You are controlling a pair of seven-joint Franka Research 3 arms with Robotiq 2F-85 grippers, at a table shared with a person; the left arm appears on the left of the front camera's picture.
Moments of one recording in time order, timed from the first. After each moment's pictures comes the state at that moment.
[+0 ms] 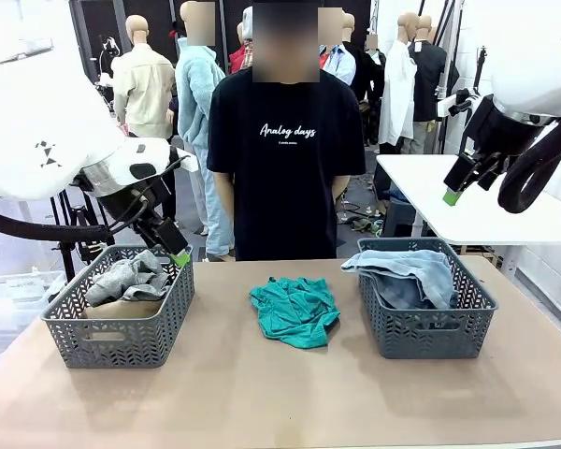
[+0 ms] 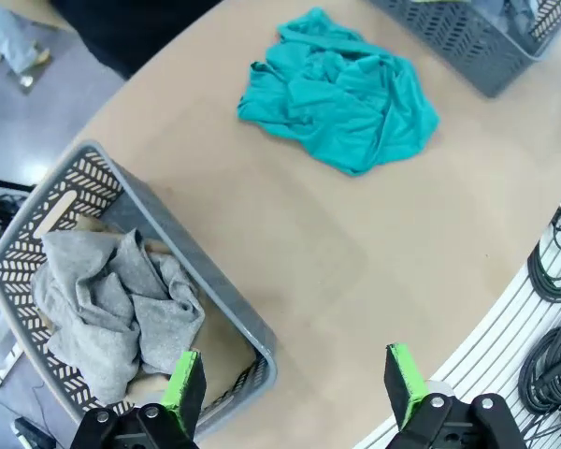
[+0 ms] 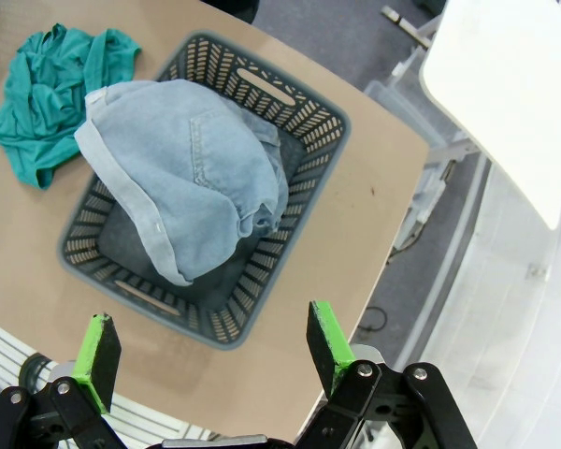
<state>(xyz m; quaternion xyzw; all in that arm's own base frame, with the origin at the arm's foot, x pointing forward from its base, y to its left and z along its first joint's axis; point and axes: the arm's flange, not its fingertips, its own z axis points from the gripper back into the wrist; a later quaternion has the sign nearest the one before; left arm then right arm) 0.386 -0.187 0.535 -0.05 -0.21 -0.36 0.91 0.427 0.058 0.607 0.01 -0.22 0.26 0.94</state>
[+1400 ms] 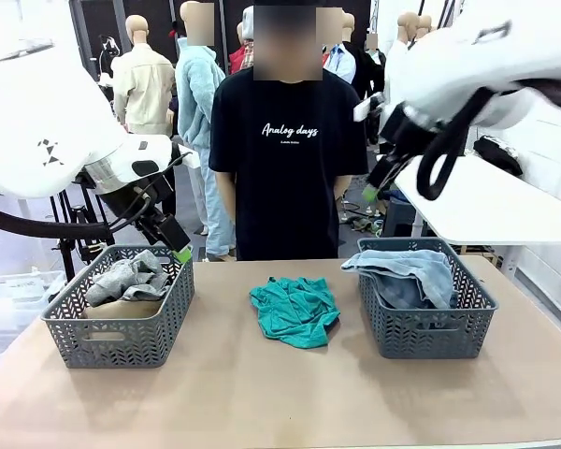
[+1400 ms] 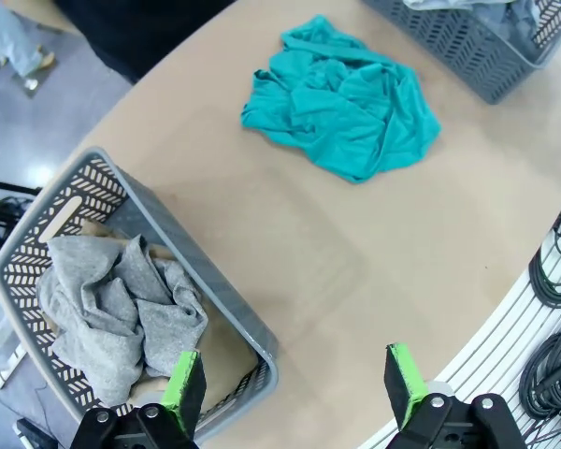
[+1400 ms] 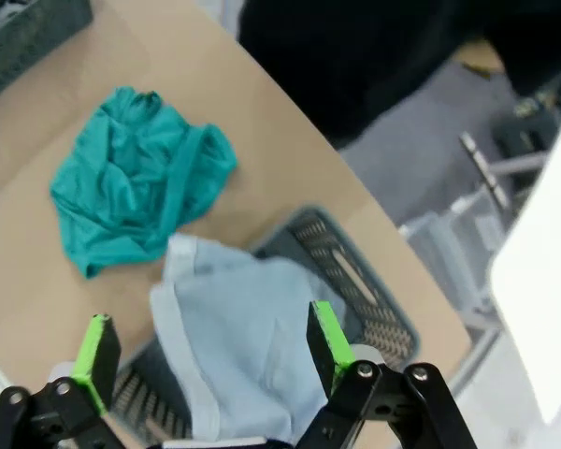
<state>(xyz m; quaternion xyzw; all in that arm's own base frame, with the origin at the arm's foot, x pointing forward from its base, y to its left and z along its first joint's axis) 0.386 -0.190 0.538 -0.05 -0.21 -0.36 0.91 0.540 0.176 0.567 0.08 -0.24 0.44 0.86</state>
